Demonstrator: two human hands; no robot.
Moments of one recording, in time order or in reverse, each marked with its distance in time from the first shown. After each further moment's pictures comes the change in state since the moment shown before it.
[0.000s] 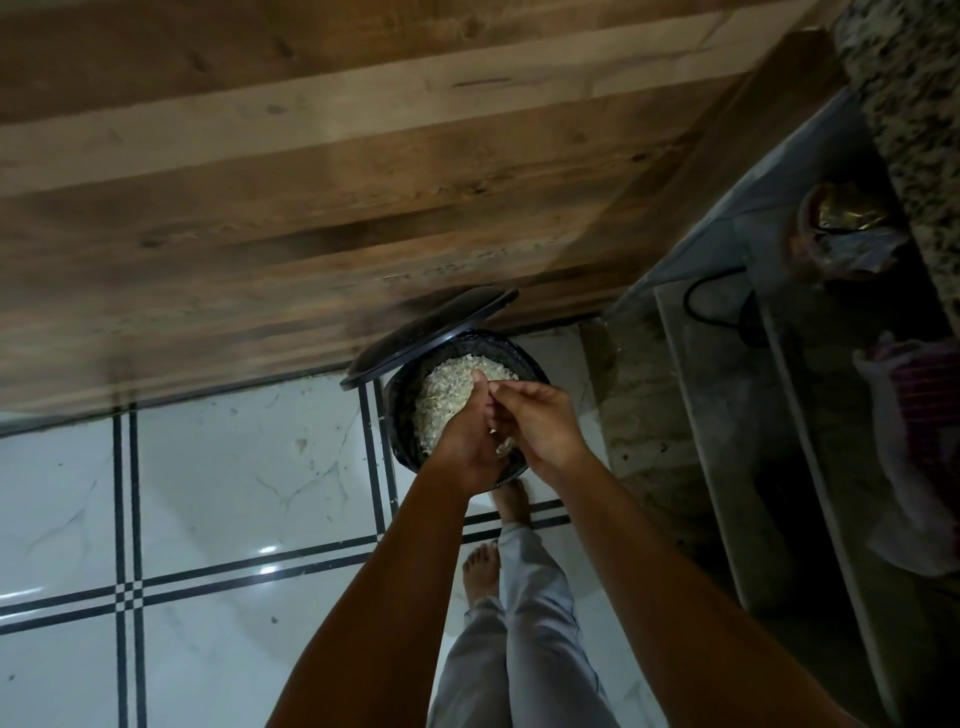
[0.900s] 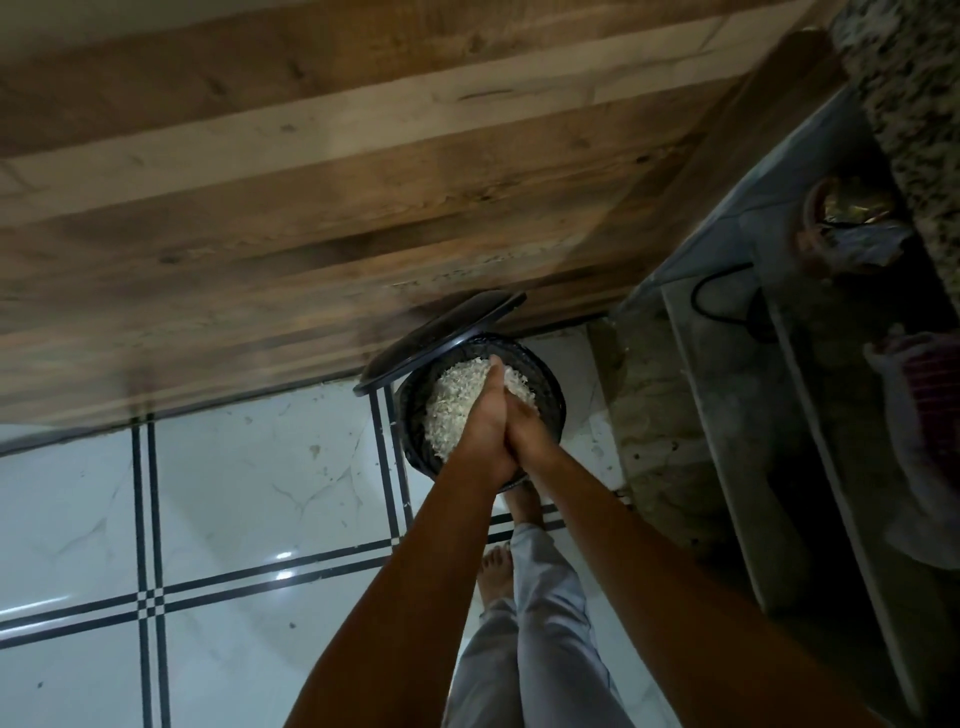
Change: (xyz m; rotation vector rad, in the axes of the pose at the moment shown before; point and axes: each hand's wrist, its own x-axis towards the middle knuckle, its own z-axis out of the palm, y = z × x) left_hand -0.034 0.022 0.040 -0.048 -0.213 -0.061; right_hand 0.004 0.007 0.020 -0.219 -0.032 0.147
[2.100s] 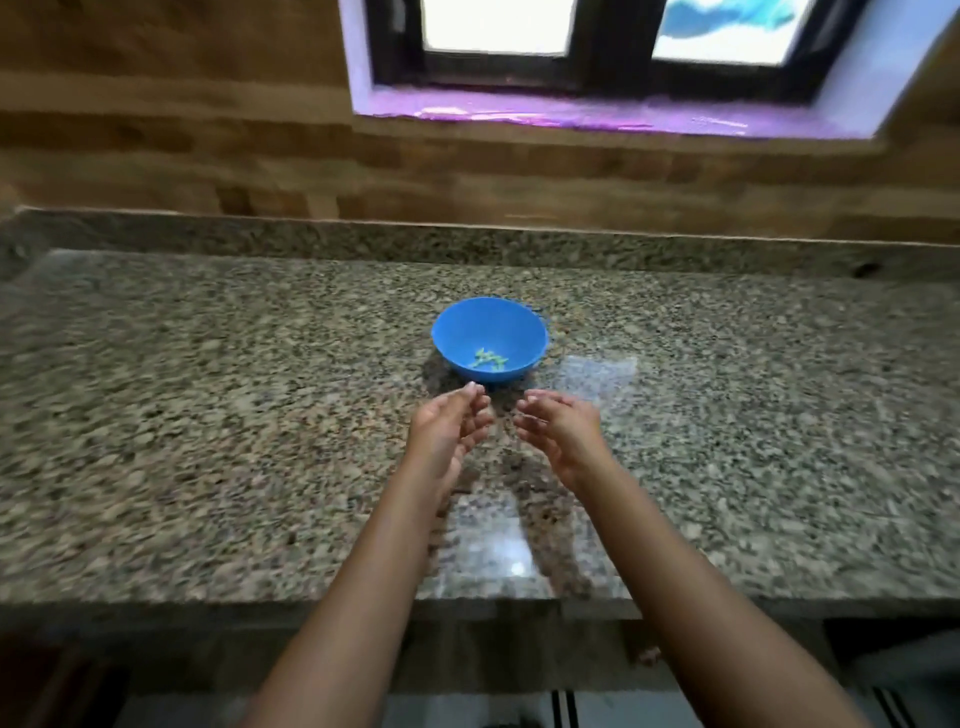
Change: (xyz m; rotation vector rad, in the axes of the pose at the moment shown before) left_hand -0.255 -0.511 0.371 0.988 -0.791 0.055; right_hand -0.563 0.292 -0.437 1.221 1.158 -0.627
